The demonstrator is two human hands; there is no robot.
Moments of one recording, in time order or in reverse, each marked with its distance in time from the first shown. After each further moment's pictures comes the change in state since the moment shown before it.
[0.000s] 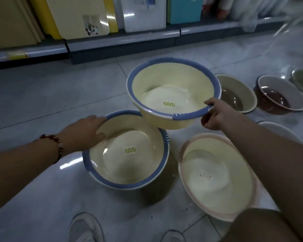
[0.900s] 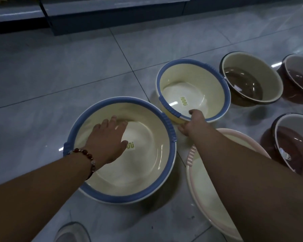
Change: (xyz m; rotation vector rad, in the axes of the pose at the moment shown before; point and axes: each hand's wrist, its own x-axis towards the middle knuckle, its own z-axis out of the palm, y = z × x) left_hand 0.086 0.040 0.112 0.196 -0.022 0.044; right_hand 0.166 0.089 0.063 0.013 0.035 0.015
